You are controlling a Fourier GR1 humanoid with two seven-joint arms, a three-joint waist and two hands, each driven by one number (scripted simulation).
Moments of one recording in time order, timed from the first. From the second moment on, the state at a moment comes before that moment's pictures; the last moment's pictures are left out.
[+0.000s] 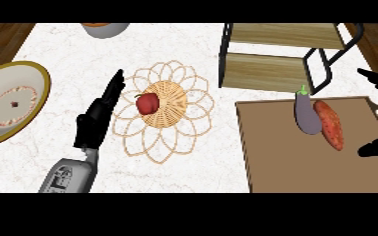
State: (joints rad) left arm -0.18 0.17 -0.14 -1.42 -0.04 0.10 0.00; right arm -0.17 -0.73 -0.10 -1.57 0.16 0.47 0.40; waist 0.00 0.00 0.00
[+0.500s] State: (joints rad) left arm -0.19 0.13 -0.11 -1.40 -0.07 0.07 0.00; right arm -0.18 -0.64 -0.11 -1.52 0.31 0.50 0.37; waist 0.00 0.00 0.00
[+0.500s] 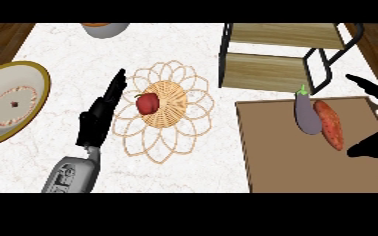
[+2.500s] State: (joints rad) left arm -0.18 0.09 -0.03 -1.47 -0.14 -0.01 0.05; right arm -0.22 -0.50 -0.10 -1.22 0.71 0.45 0.06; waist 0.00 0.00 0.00
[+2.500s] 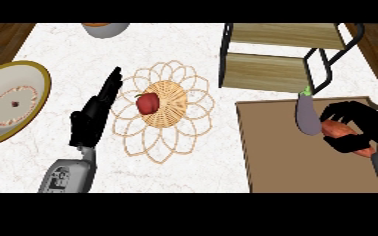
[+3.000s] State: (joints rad) left arm -0.16 0.07 -0.03 -1.47 -0.15 -0.01 0.03; right arm -0.20 -0.31 -0.01 -1.41 0.80 0.37 0.23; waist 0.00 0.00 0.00
